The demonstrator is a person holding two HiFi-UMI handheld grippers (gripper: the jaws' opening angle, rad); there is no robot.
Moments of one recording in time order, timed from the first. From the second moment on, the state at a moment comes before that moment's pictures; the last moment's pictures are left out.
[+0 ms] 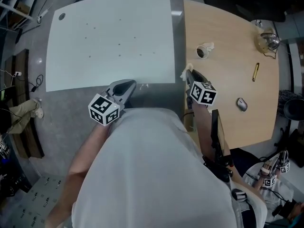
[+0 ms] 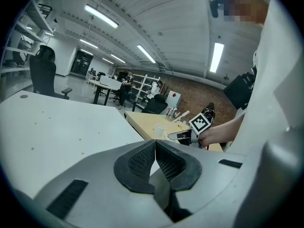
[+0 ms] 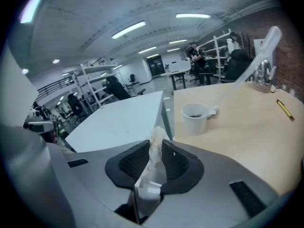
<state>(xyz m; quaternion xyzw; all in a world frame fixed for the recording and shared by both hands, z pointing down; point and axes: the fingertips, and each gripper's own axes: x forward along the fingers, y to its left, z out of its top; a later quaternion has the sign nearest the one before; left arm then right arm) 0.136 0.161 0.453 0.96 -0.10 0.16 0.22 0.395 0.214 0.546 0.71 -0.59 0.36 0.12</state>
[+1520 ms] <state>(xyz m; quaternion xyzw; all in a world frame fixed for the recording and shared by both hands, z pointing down) 0.017 0.077 0.461 0.93 -0.23 0.13 0.26 0.331 0.054 0.605 0.58 -0.67 0.23 0.40</state>
